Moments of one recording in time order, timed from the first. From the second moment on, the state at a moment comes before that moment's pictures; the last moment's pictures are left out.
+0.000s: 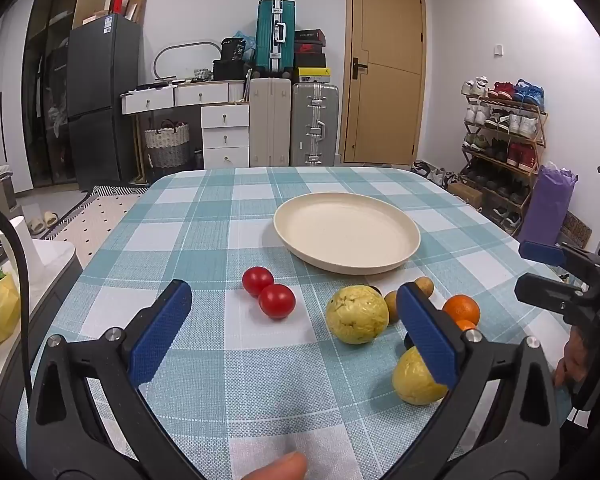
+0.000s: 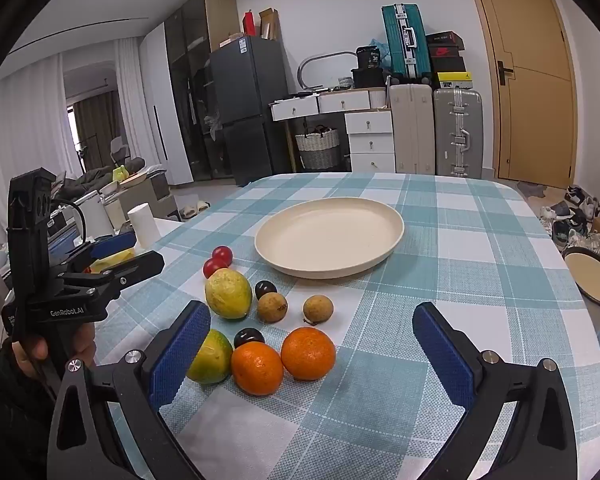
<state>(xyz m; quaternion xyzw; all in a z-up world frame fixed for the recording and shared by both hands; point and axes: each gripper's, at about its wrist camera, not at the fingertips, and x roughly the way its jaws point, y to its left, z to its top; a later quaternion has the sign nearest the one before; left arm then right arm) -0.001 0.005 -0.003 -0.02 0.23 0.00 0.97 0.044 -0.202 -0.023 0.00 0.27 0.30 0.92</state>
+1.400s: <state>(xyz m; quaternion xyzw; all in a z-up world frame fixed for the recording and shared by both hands) -0.002 0.002 -0.002 -0.02 0.23 0.00 0.97 0.042 -0.198 -0.026 -0.01 0.27 0.30 0.92</state>
